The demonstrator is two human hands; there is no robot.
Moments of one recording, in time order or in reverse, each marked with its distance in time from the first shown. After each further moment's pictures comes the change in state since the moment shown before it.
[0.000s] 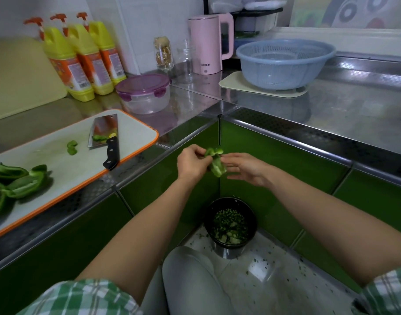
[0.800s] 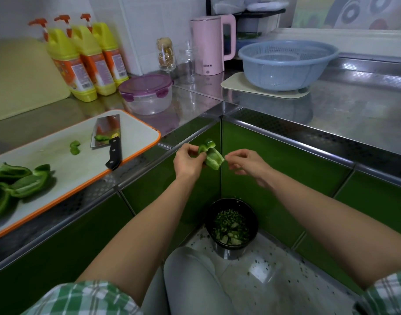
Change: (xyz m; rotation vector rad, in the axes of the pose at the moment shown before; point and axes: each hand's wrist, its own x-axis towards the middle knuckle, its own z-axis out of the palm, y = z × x) left_hand 0.003 -0.004 -0.005 -0.229 0.089 -0.066; right_hand -0.005 -0.001 0.000 -0.178 0.242 -0.142
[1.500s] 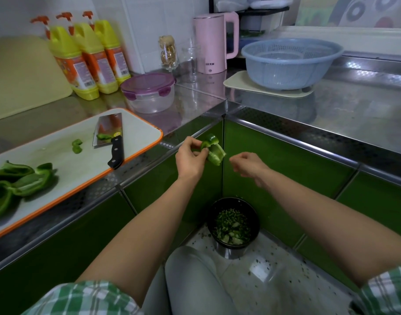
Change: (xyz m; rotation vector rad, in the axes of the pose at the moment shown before) left_hand -0.003 0.003 -0.002 0.043 0.012 0.148; right_hand 0.005 0.001 0.008 -0.087 0.054 0.109
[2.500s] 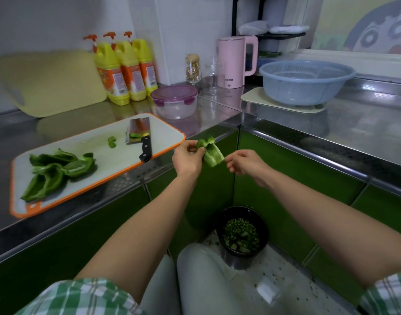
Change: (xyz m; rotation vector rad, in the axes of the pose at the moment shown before) left_hand -0.010 0.011 -0.050 -0.096 0.190 -0.069; right_hand -0.042 -0.045 0.027 -0.027 -0.135 -0.229
